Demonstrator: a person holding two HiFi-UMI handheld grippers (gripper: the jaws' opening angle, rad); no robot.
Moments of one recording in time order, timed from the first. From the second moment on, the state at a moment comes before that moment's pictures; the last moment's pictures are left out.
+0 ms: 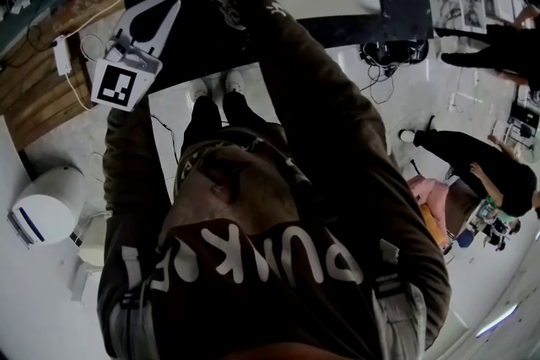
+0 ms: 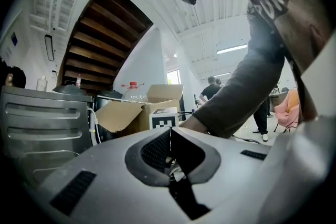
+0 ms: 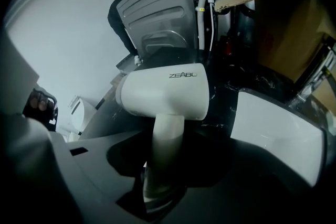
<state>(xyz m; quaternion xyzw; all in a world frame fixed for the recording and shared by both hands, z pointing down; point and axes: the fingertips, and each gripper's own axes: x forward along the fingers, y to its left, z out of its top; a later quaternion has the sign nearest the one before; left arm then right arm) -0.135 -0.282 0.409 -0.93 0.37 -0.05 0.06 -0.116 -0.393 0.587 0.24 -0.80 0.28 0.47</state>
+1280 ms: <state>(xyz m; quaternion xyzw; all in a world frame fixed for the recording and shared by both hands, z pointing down) -0.137 -0.233 0.311 -0.92 0.37 -0.04 0.07 -0.095 -0.243 0.301 0.20 -0.97 -0.10 -0.02</state>
